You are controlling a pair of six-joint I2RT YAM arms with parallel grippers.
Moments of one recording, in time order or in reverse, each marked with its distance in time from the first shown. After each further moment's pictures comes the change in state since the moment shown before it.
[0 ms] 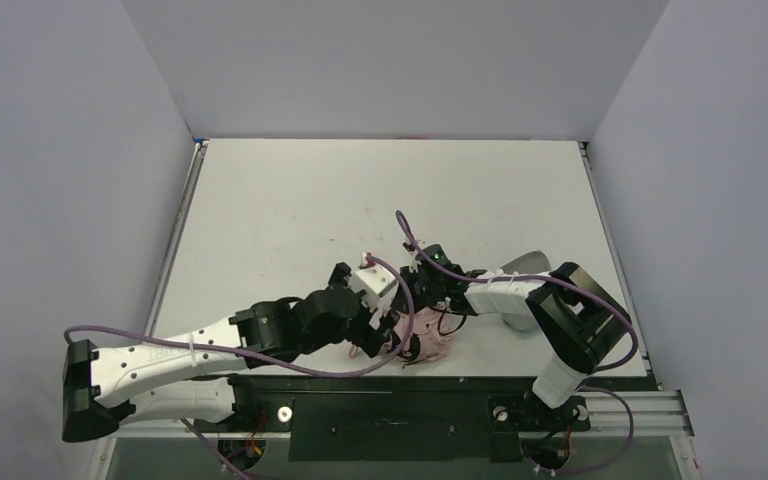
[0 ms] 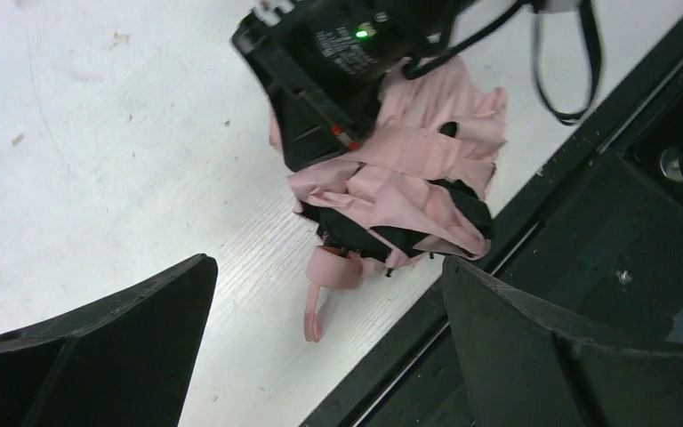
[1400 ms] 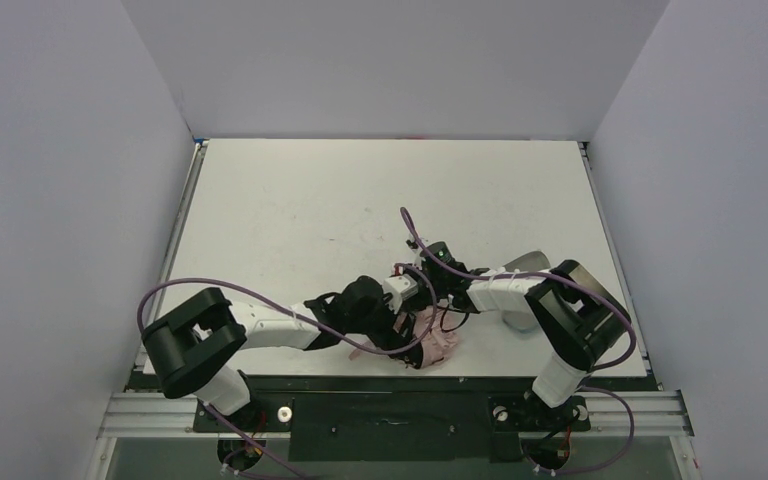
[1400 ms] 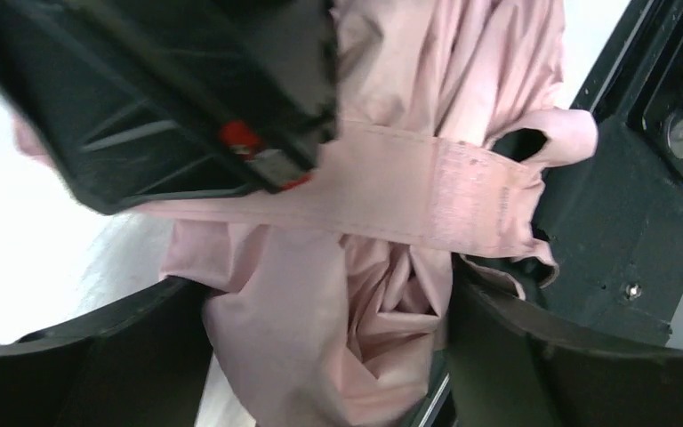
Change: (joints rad) left arm 0.311 0.493 -0.287 0.706 0.618 -0.082; right arm -0.034 0.009 -0.007 0.025 -0.039 -0.006
